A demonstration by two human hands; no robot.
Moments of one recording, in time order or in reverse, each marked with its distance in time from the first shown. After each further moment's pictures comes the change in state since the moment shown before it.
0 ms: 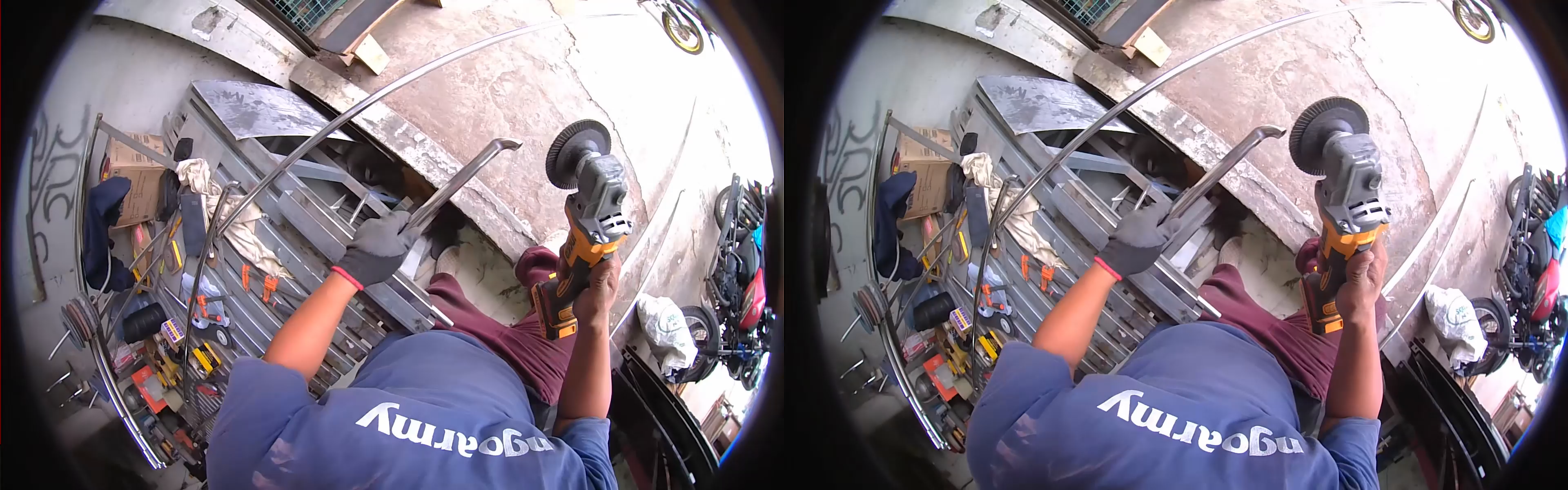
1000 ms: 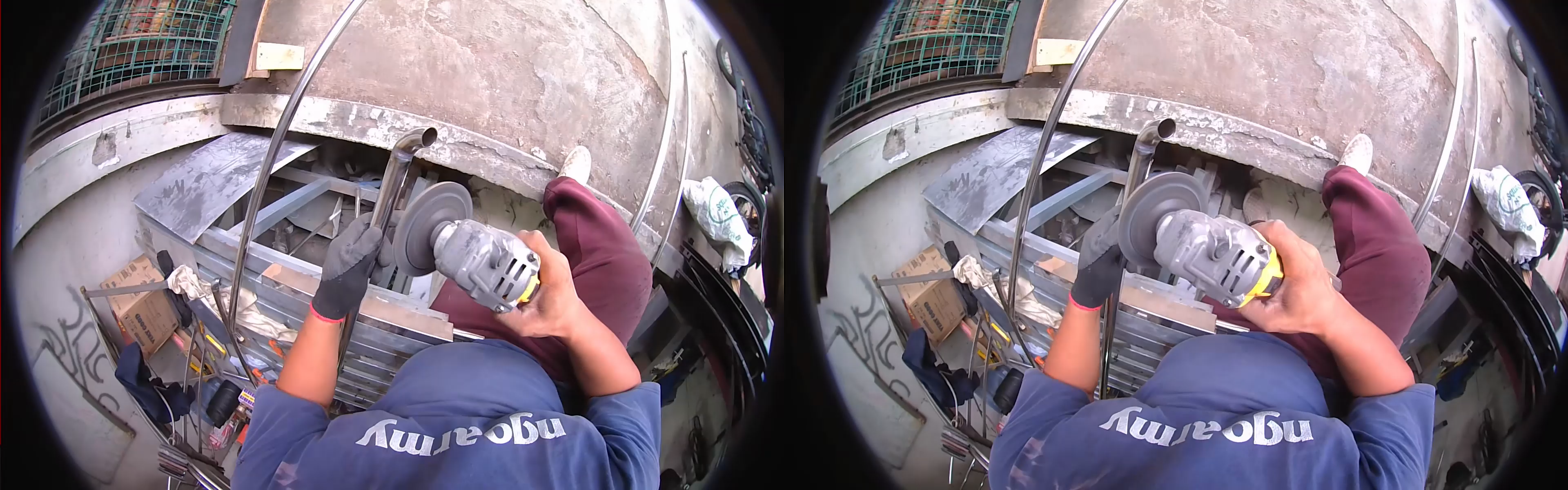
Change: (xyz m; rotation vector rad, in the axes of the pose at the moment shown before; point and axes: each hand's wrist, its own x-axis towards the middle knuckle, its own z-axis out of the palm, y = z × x) left_hand 0.086 -0.006 -0.010 -0.702 -0.279 -0.182; right_hand 0.020 0.066 0.066 -0.225 -0.195 0.052
